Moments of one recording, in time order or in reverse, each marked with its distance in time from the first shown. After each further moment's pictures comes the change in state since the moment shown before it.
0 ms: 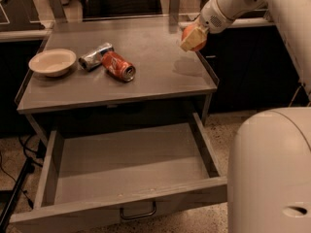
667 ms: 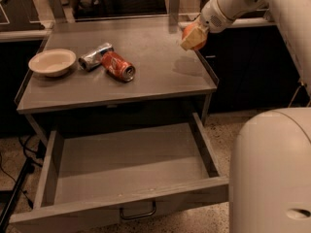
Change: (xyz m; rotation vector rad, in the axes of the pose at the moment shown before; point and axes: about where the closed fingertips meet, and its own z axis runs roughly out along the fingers) arm -0.005 -0.002 0.002 0.016 -0.013 0.003
